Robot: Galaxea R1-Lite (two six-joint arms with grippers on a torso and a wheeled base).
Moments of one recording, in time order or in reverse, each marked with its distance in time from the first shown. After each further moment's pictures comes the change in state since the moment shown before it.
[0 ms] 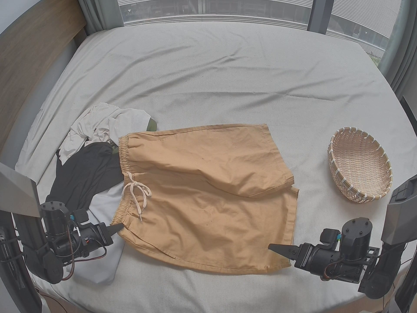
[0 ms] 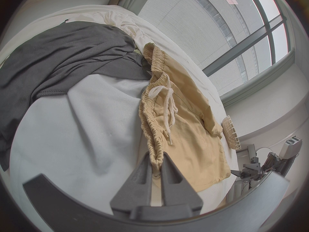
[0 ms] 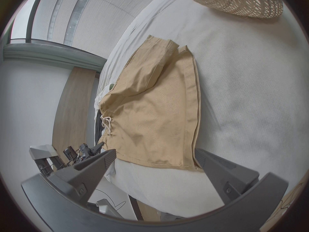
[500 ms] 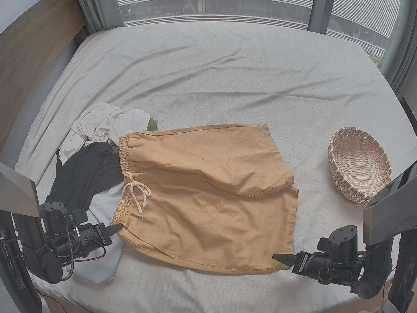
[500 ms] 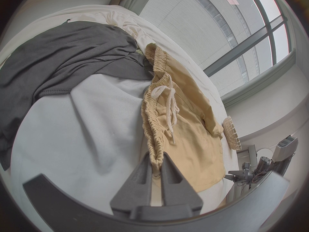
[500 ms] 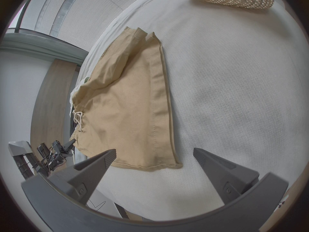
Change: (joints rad) left arm 0.010 0.000 0.007 0.000 0.000 0.000; right arm -0.049 0.177 0.001 -0.004 -0.058 -0.067
